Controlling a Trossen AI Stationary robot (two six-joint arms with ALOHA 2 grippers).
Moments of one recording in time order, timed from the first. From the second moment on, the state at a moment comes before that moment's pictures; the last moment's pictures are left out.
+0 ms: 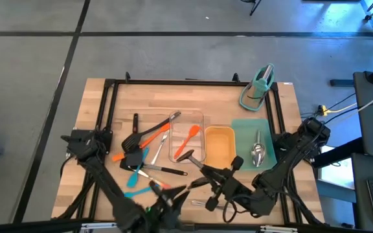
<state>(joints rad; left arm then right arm) -0.84 2.16 2.09 -0.88 -1.52 -0.42 0.82 1.76 1.37 0.44 1.38 -0.22</state>
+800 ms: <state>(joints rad) -0.96 2.29 2.09 0.11 -0.45 0.20 0.91 1.76 1.40 0.57 1.35 -0.48</state>
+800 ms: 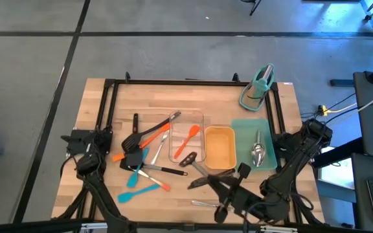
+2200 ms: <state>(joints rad) -0.66 1.39 0.68 0.86 -0.29 -0.05 0.93 1.74 1.40 0.41 1.08 -0.61</state>
